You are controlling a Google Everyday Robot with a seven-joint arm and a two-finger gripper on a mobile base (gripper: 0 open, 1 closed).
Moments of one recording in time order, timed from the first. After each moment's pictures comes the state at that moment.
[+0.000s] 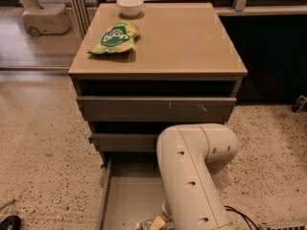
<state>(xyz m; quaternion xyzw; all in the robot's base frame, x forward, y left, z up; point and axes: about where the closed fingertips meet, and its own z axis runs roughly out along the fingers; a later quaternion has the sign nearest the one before) 0.436 -0.047 0.139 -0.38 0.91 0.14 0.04</state>
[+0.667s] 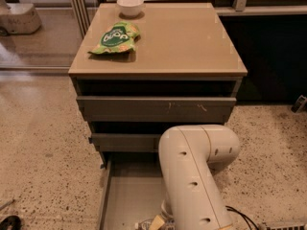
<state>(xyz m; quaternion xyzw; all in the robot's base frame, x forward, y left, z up) 0.438 -0.042 0.137 -0.39 0.91 0.14 0.04</state>
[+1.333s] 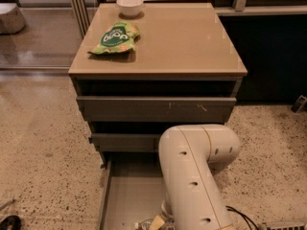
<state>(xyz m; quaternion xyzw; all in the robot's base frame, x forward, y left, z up) 0.438 -0.042 0.139 -0.39 0.91 0.14 0.04</state>
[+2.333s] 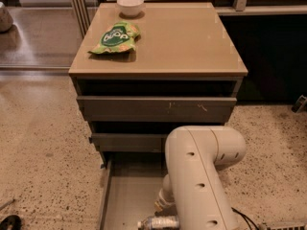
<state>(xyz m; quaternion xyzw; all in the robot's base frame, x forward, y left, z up) 0.489 -0.034 0.149 -0.38 0.91 0.15 0.04</state>
